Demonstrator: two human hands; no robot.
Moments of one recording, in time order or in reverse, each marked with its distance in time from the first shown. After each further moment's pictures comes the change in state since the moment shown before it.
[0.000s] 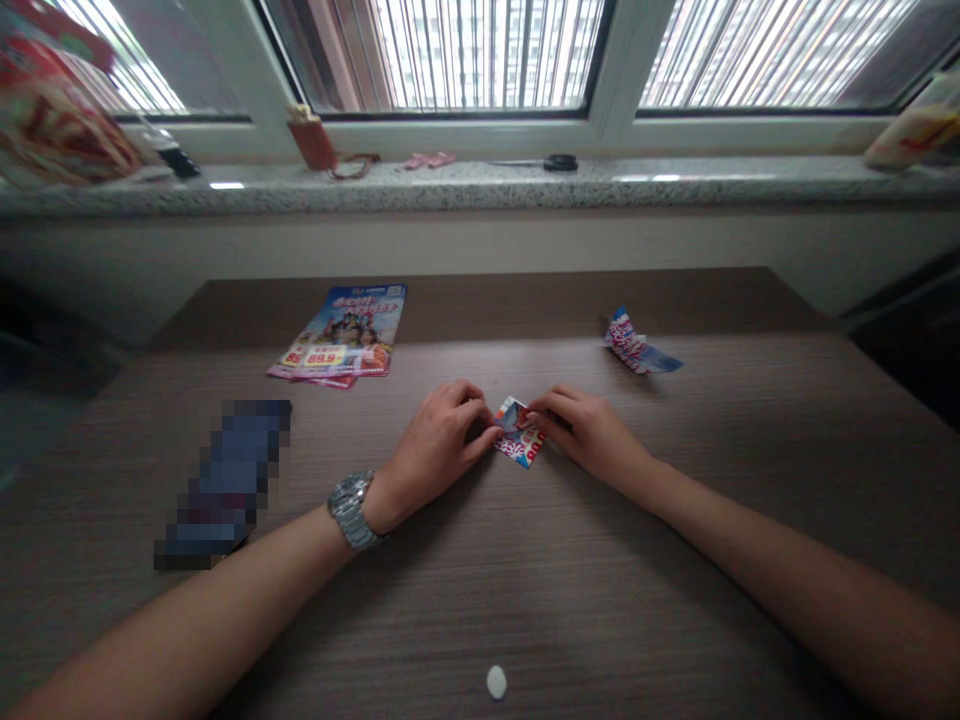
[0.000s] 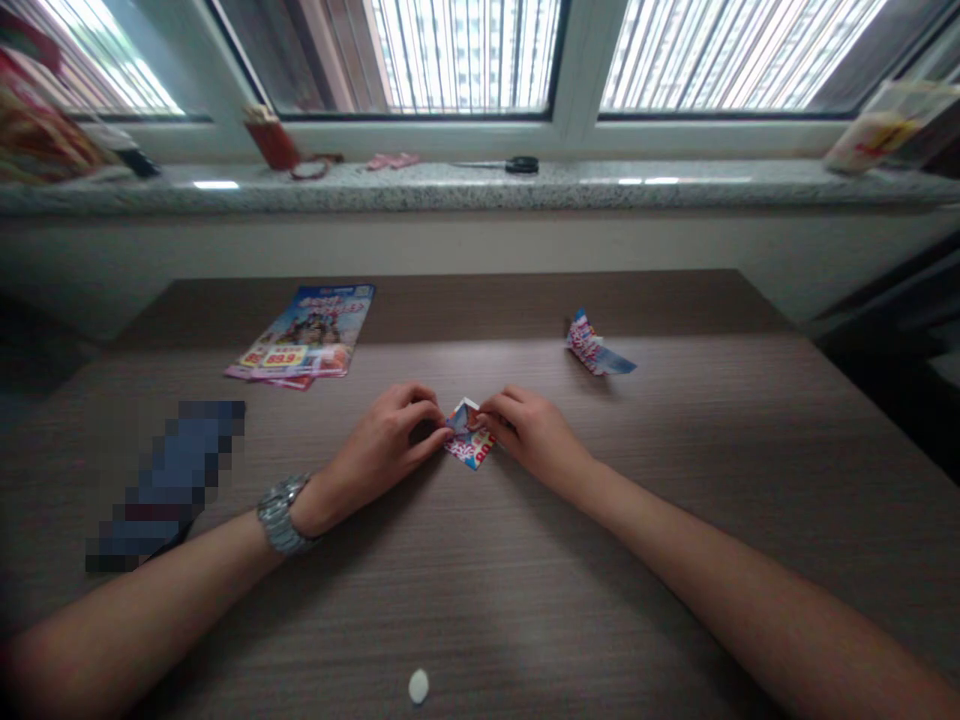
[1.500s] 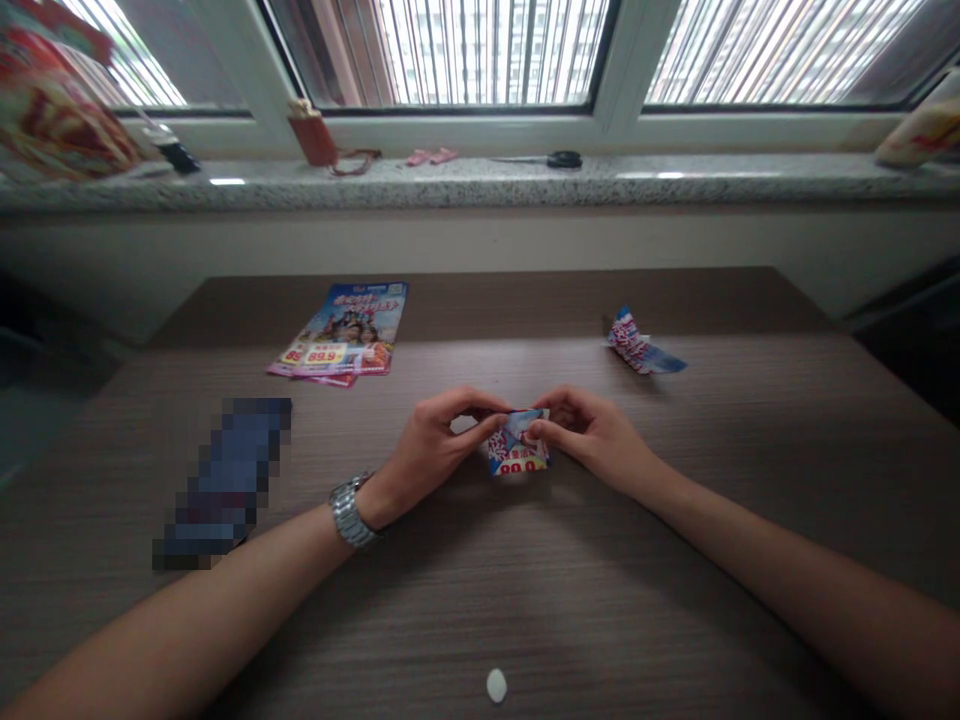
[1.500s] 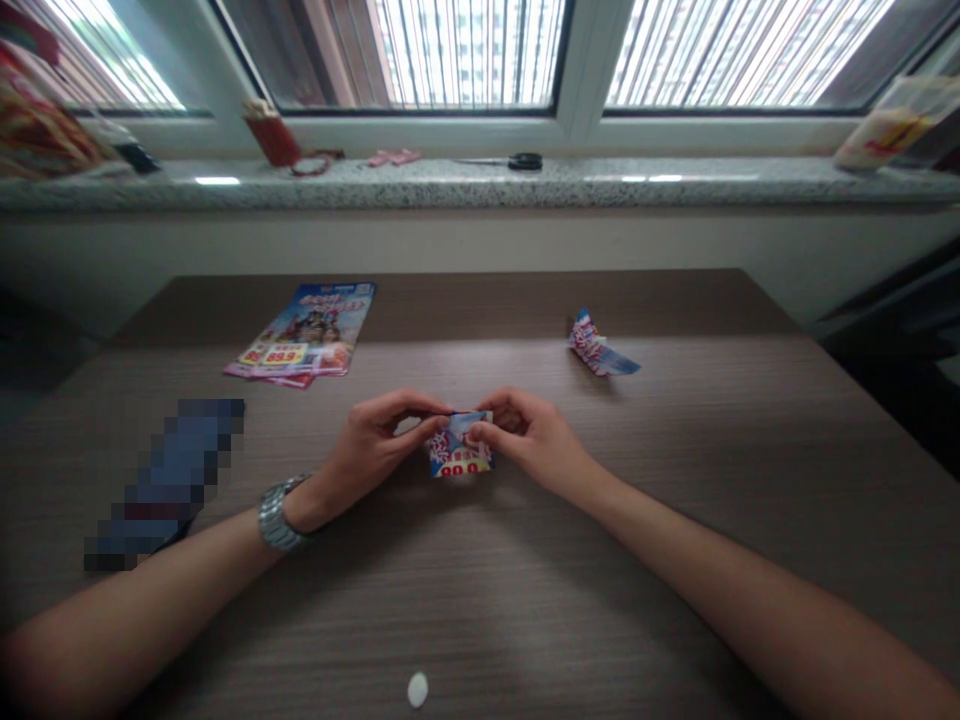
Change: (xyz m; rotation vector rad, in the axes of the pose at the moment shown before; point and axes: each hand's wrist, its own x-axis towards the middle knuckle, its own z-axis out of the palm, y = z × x) left_hand 0.000 0.006 -0.005 -0.643 0.102 -0.147; right_hand -0.002 -0.019 -0.004 0.669 -0.004 0.386
